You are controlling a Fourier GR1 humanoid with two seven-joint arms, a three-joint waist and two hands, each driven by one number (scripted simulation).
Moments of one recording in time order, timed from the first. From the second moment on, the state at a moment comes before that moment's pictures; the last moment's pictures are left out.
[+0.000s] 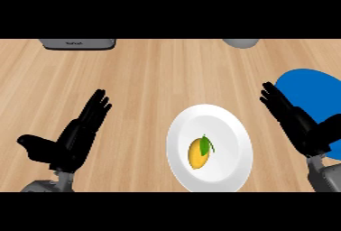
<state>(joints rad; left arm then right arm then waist) -0.06 0.34 -0.30 -1.66 0.40 0.19 0.07 -0.17 -0.56 0.28 -1.48 -0.48 -0.01 0.01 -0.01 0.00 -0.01</state>
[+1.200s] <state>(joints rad) -0.03 0.37 -0.25 -1.46 0.23 0.35 0.16 0.00 -0.38 0.55 -1.59 0.07 -0.45 -0.28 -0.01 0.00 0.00</state>
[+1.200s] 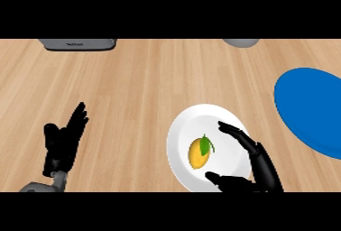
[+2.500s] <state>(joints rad) -0.06 0.30 -0.23 -1.45 0.14 0.34 0.20 -0.34 -0.39 0.64 -1.69 0.41 0.17 0.67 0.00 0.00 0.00</state>
